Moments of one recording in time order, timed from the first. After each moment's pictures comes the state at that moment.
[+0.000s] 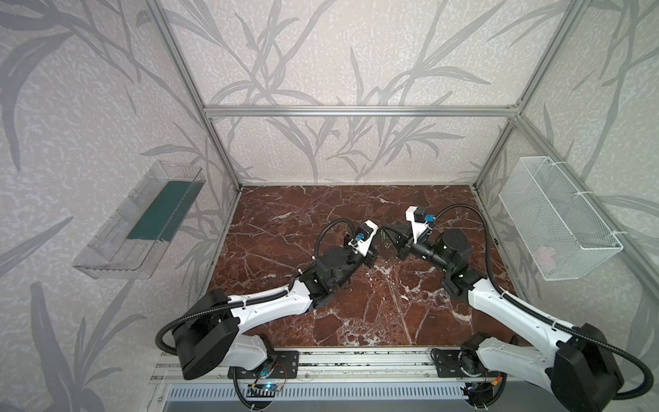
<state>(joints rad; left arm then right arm) -0.94 1.36 0.73 0.71 -0.21 0.11 0.52 1.12 0.64 0.53 -0.42 0.21</state>
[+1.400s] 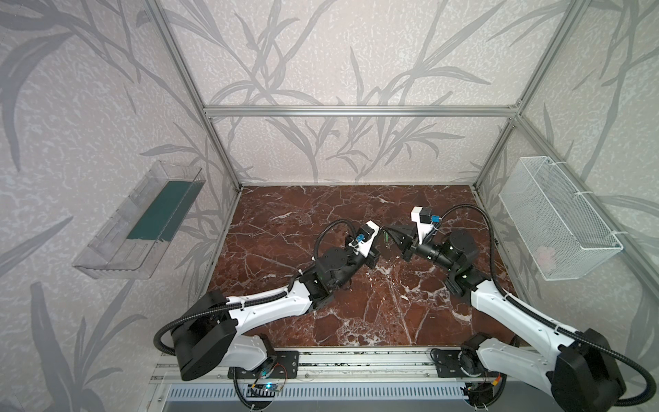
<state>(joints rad) -0.96 1.36 0.74 0.71 -0.20 0.10 0.49 1.09 0.62 0.59 -0.54 0.24</state>
